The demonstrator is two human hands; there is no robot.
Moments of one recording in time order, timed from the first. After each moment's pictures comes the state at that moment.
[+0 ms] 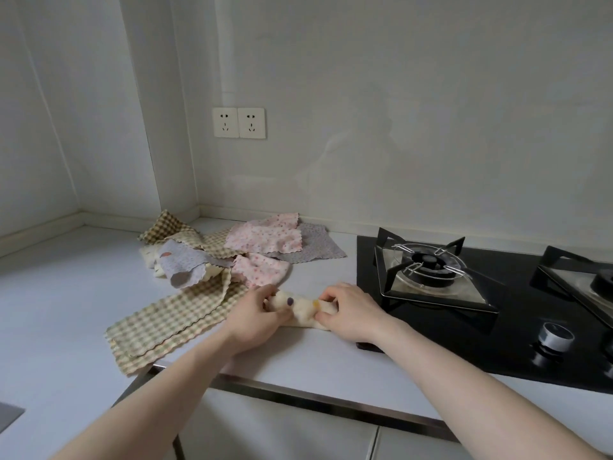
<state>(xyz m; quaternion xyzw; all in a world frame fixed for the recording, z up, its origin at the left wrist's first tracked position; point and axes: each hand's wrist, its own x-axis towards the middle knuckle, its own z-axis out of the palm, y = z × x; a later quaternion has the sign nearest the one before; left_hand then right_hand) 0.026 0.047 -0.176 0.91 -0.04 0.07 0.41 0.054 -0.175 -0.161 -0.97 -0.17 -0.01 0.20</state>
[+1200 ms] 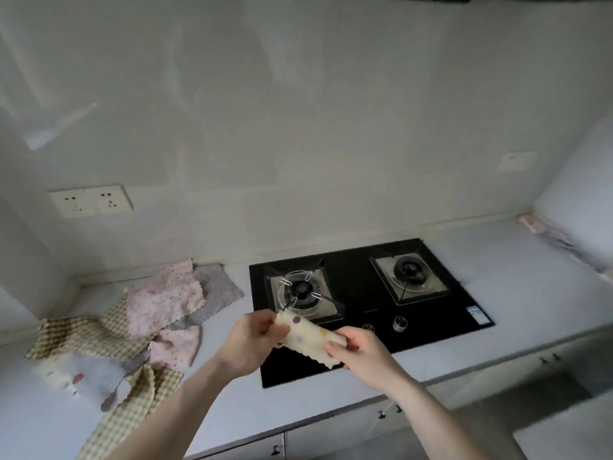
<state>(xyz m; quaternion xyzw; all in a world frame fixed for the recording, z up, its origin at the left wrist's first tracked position) -0.009 -0.094 0.132 0.84 -0.16 -0.20 0.49 -0.109 -0.326 0.111 -0.84 0.11 0.07 0.53</state>
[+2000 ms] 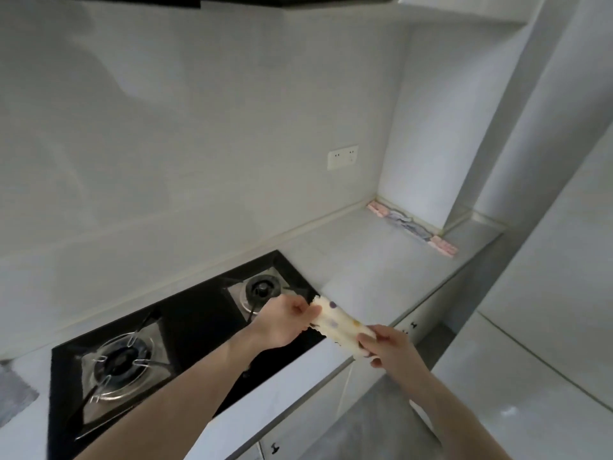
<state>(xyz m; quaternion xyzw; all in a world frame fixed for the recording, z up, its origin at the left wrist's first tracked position) -0.073 -0.543 0.158 0.81 -0.40 -0.29 0.32 -0.279 -0.695 0.108 -0.70 0.39 -0.12 0.58</state>
